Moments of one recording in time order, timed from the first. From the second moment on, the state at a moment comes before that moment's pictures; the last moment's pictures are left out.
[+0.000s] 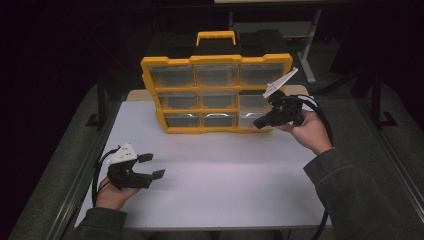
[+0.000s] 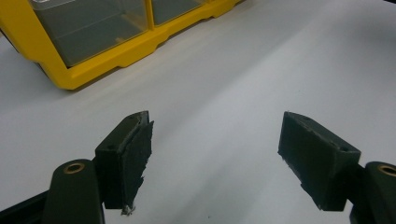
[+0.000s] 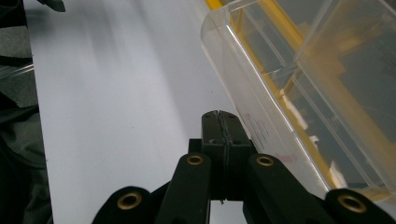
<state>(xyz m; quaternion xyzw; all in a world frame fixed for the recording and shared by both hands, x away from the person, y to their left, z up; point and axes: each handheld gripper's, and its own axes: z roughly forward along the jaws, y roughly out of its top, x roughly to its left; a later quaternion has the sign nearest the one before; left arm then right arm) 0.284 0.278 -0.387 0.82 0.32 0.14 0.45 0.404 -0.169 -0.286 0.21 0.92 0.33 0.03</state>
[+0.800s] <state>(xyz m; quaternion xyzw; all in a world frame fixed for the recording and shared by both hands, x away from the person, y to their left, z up) 0.285 0.278 -0.388 0.83 0.31 0.14 0.45 0.418 -0.169 -0.283 0.23 0.91 0.34 0.04</state>
